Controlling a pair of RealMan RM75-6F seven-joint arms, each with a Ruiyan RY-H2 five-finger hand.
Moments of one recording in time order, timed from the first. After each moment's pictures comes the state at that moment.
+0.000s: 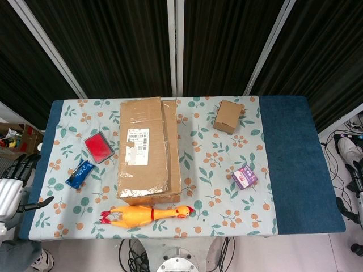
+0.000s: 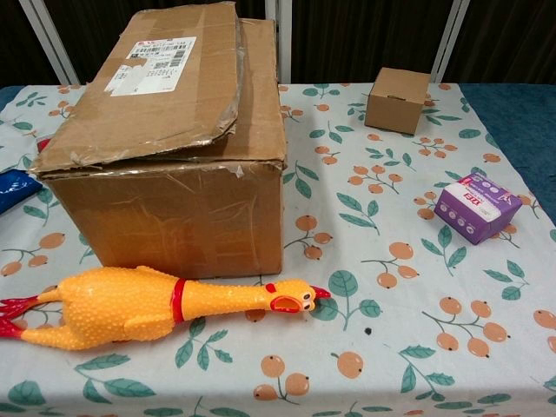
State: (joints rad) left arm -0.14 -0.99 -0.02 -1.61 1.59 1.49 -0.15; right arm -0.02 -1.00 0.06 -1.58 -1.50 1.55 0.09
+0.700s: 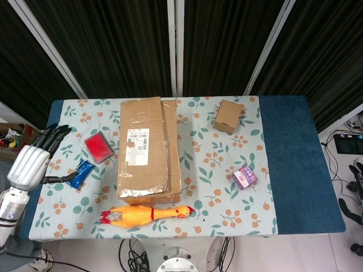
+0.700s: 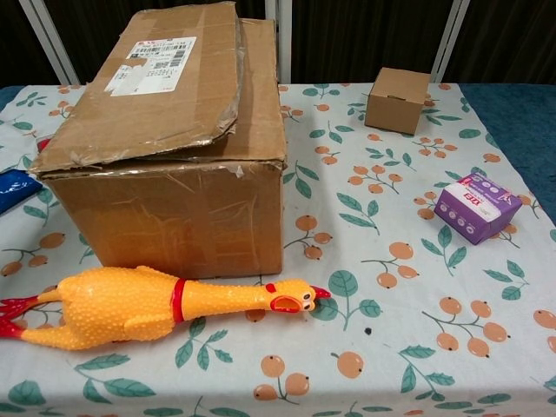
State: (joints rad) left arm -0.36 -0.95 -0.16 -1.68 1.62 1.35 -0.19; right arm -0.02 -1.00 0.06 -1.54 -1.49 1.54 0.16
